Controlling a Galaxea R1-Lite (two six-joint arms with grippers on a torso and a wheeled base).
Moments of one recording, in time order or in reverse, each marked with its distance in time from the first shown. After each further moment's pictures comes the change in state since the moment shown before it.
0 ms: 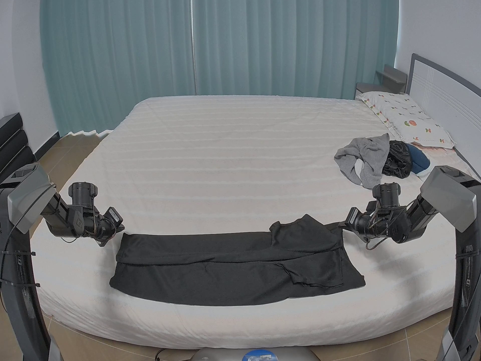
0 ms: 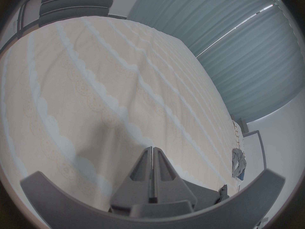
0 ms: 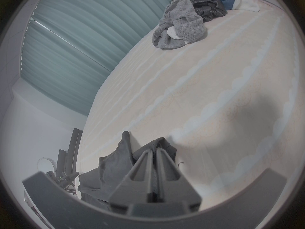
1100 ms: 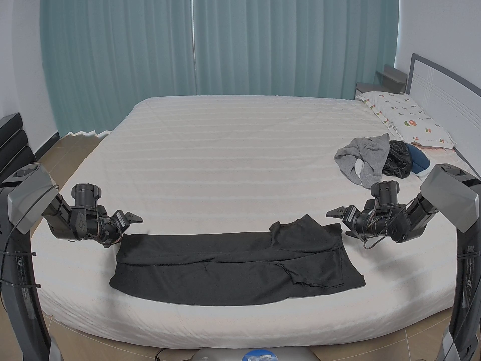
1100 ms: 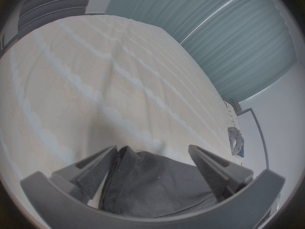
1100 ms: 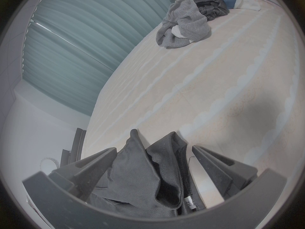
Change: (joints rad) left arm -0.032 -0.008 0.040 -0.016 -0.097 0.157; right arm 0.029 -0.024 0.013 -0.001 0.009 0.030
